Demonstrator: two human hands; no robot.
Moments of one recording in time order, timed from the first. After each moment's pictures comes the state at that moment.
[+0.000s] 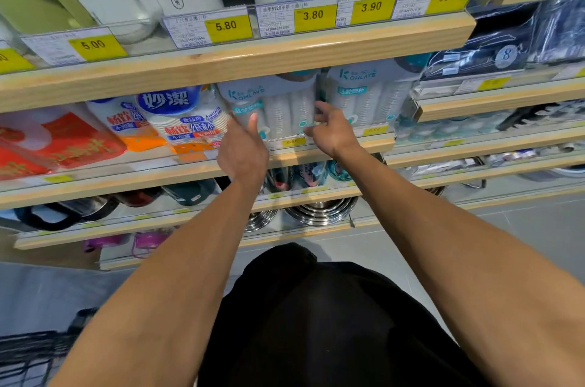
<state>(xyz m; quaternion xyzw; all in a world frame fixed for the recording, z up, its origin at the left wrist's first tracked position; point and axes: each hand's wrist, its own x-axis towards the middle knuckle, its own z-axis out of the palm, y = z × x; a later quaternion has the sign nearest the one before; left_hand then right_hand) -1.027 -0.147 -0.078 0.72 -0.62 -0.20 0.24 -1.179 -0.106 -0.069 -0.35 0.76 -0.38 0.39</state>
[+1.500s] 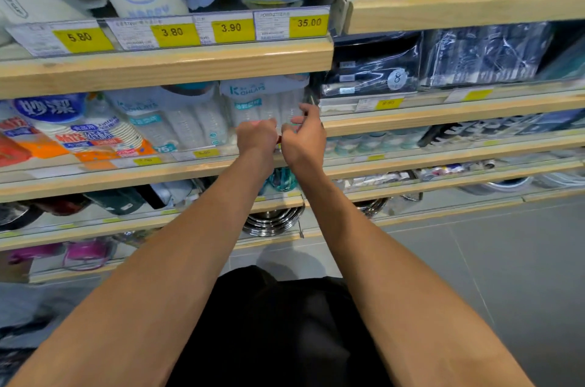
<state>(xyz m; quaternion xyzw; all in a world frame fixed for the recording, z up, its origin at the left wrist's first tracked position) -1.218 -0.082 -0.041 0.63 -0.36 -0.59 0.35 -1.272 -0.035 -0.051 -0.31 0.77 -0.51 0.24</state>
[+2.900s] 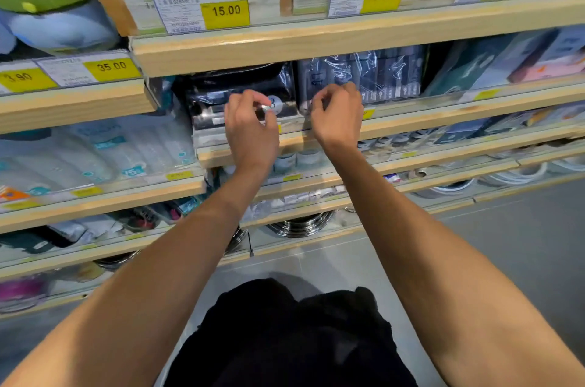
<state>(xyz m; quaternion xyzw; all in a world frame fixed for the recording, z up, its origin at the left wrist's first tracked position) -1.432 -0.011 -0.015 0.50 -0.71 -0.21 0.45 -1.565 0.026 -0.011 -0.38 0.84 -0.38 0.00</state>
